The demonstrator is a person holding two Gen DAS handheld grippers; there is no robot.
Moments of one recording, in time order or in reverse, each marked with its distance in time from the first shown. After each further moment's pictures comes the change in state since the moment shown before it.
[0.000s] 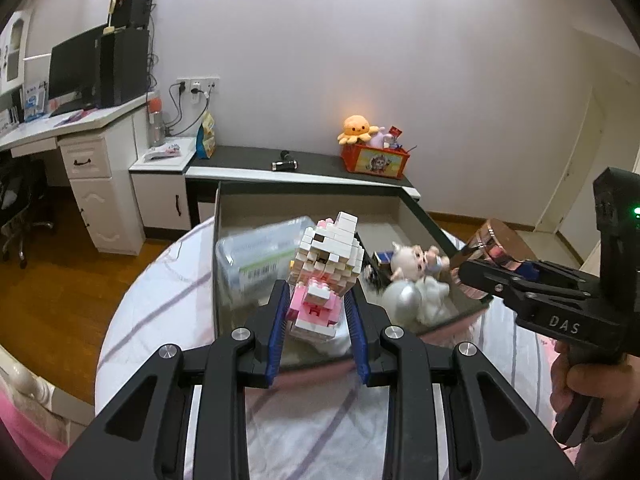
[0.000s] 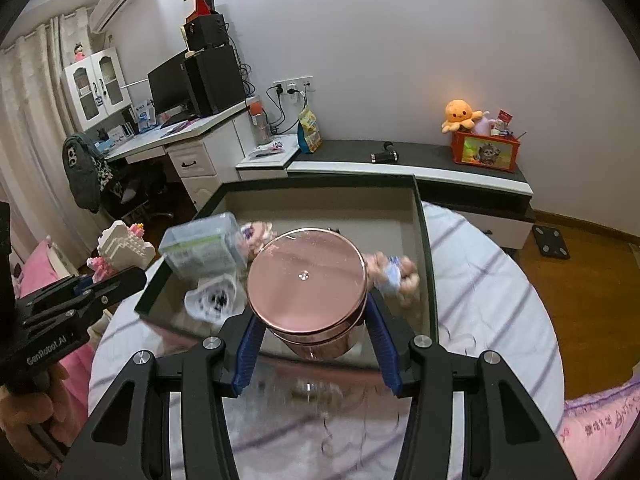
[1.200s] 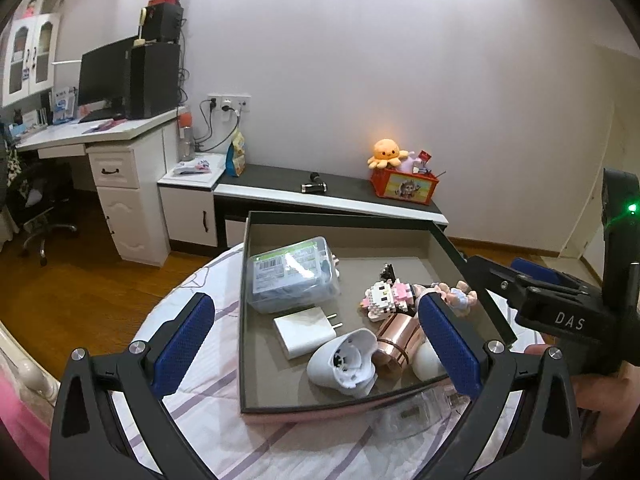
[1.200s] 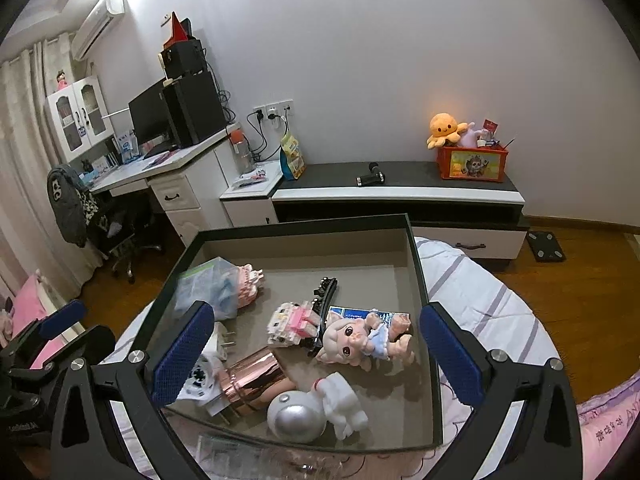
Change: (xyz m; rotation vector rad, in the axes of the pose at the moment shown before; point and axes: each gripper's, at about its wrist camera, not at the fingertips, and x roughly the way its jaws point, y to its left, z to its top) left arm -0.011 0.003 0.009 -0.045 -0.081 0.113; right arm 0.011 -0.004 0.023 0.070 -0.093 -0.045
